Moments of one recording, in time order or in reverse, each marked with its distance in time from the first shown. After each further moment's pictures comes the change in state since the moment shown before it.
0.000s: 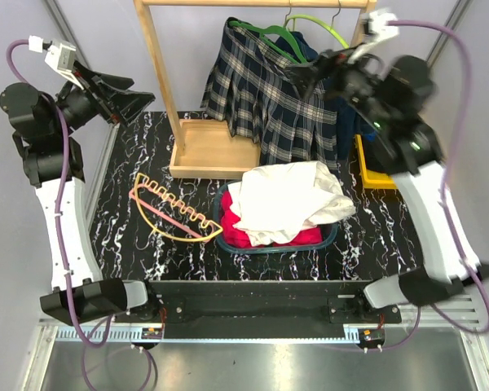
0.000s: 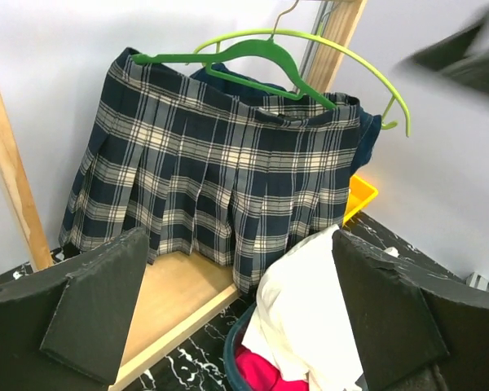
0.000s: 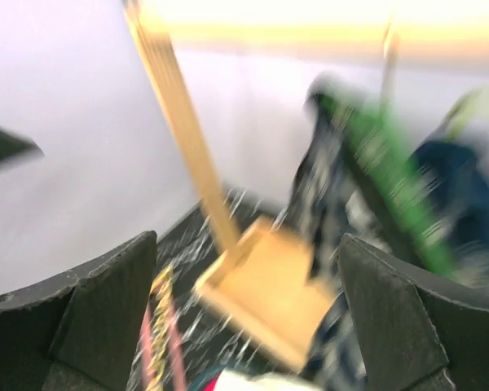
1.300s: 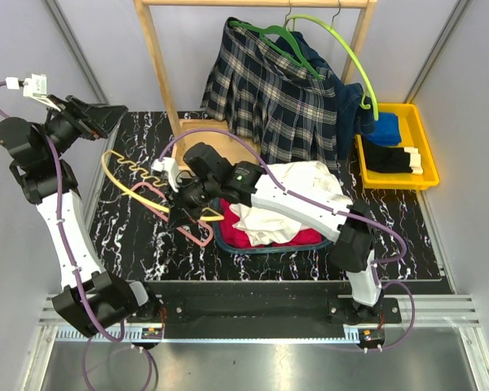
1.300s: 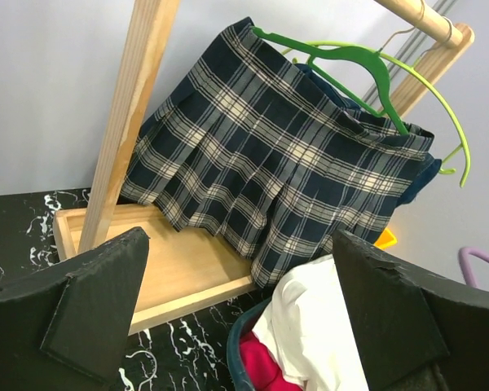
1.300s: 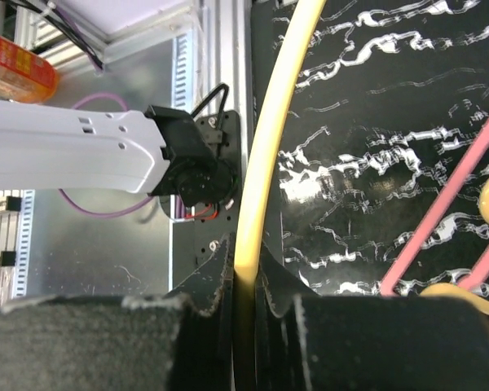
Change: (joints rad) left arm 0.233 -0.072 -0.328 0.236 -0.015 -0.220; right arm 0.645 0.512 0.036 -0.236 -0.348 -0.146
